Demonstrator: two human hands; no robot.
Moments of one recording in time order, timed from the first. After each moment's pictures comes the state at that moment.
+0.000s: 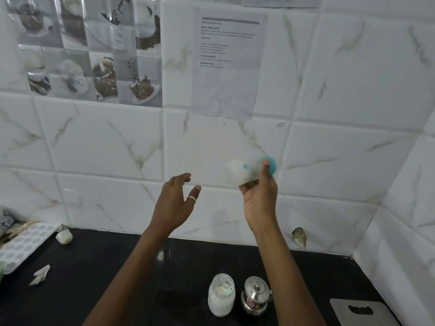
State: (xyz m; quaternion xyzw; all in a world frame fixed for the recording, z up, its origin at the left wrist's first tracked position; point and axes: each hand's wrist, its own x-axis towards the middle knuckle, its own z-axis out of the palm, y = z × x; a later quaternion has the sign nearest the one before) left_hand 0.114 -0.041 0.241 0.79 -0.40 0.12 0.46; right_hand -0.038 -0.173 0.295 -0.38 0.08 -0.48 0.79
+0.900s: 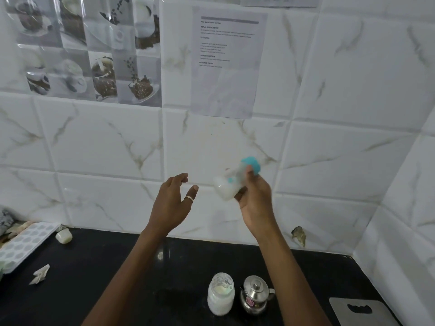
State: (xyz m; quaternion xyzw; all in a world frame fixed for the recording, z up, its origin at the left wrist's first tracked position) left_hand 0.114 -0.037 0.241 0.79 -0.39 0.12 0.46; right_hand -0.044 -0.169 0.287 -0.49 0.11 -0.42 0.76
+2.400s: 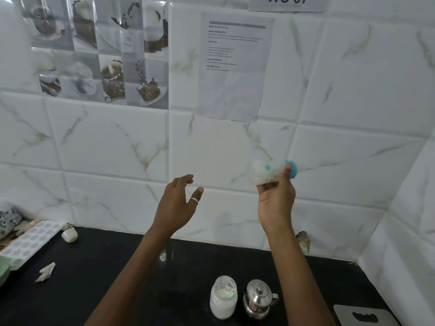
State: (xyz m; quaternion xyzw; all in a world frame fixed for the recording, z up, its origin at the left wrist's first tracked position) left_hand 0.114 -0.036 0.243 0.78 -0.40 0.12 0.46; right_hand -0.057 -0.182 0.303 -0.31 0.05 -0.52 0.80
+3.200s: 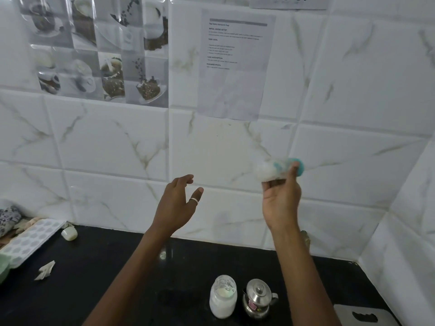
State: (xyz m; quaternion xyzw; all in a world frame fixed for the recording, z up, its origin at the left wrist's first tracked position) left_hand 0.116 -0.038 0.239 0.79 -0.40 0.12 0.45; right_hand -0.060 -0.194 0.305 -0.29 0.03 -0.52 0.80
